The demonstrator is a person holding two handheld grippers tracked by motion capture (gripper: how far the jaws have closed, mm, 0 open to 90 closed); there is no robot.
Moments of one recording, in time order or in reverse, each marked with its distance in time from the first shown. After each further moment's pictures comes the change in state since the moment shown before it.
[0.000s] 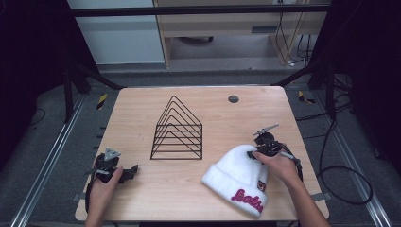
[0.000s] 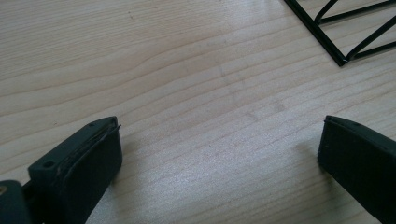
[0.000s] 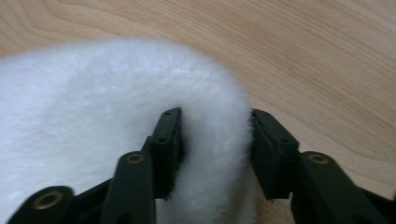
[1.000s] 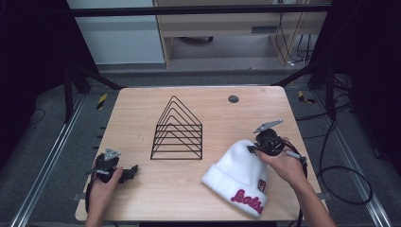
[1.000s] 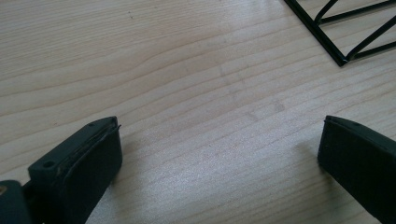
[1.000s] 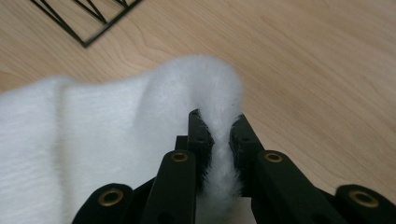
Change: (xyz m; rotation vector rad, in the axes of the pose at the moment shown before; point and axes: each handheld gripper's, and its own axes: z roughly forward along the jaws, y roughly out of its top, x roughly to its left) left arm 0.000 0.000 0.000 0.000 0.000 0.001; right arm 0.030 0.015 -0.061 -0.112 0.029 -0.156
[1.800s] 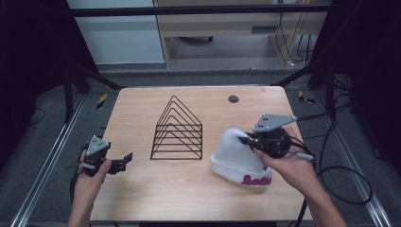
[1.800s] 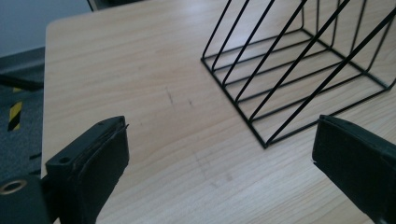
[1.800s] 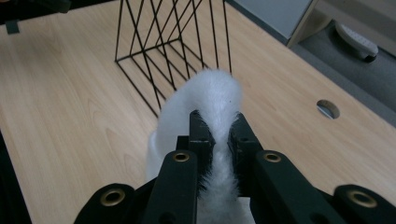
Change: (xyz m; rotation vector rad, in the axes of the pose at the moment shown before) left arm -0.009 0.055 -0.076 -0.211 -0.057 0.073; right arm 0.064 0.045 -0.105 -0.286 0.024 -0.249
